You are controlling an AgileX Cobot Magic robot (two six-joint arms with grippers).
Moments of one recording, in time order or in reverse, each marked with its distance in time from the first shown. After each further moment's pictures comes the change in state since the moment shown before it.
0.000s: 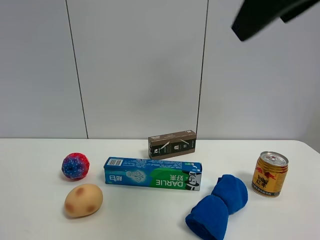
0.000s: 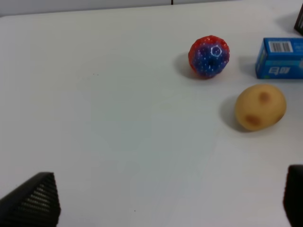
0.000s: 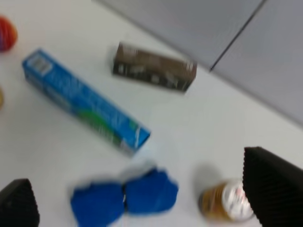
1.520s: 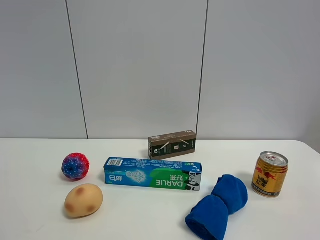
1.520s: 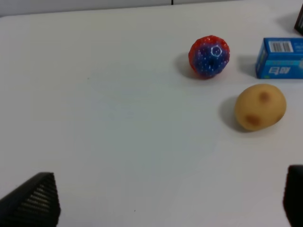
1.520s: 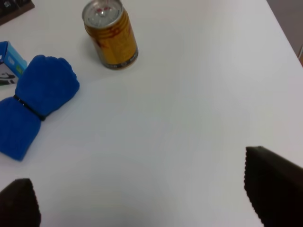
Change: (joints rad) left arm 0.000 0.000 0.000 0.000 0.000 0.000; right arm -0.748 -1.080 0.649 0.316 0.223 0.026
